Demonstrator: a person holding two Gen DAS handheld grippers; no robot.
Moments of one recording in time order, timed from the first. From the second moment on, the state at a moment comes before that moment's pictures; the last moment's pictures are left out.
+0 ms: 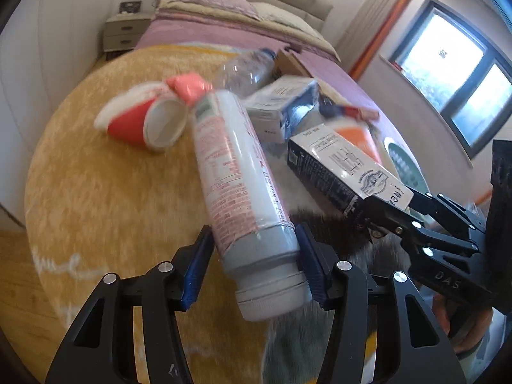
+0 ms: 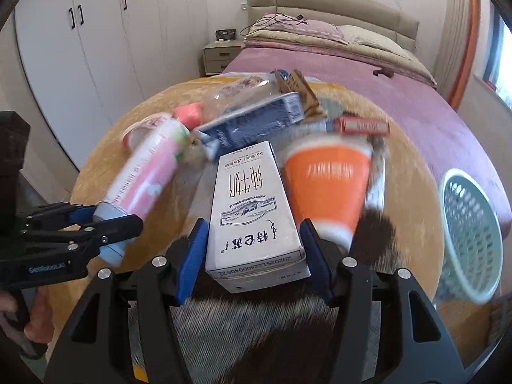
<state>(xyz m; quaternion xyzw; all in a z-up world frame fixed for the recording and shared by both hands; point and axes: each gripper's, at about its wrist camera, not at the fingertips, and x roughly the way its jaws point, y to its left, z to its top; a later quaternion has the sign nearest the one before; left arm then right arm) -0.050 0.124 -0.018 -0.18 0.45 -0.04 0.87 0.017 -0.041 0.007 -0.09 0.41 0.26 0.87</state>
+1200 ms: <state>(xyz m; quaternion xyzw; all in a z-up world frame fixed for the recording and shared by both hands) -0.055 0.109 0.017 -0.12 0.38 0.00 0.92 -0.001 -0.061 0.016 -0.06 0.37 0.31 0.87</state>
